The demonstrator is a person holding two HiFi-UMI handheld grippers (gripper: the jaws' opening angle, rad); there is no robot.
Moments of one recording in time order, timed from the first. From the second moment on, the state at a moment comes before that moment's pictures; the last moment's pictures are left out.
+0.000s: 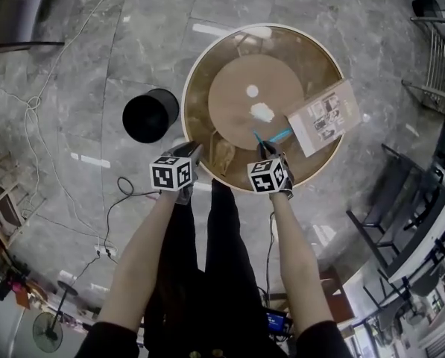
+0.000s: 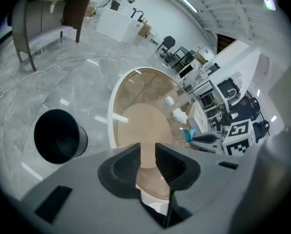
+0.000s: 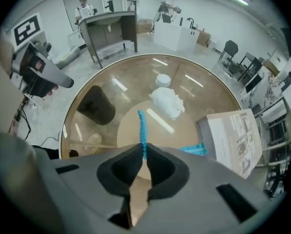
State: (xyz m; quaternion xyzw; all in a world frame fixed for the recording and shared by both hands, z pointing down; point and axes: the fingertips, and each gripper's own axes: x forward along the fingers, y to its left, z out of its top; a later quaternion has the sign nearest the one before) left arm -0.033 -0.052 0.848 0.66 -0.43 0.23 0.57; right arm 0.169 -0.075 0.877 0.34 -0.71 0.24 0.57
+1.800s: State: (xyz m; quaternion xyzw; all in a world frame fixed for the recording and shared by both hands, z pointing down) left arm -0.195 0.000 0.746 0.63 -0.52 0.17 0.55; right arm -0.044 -0.076 0.664 0.32 -0.83 0.25 0.37
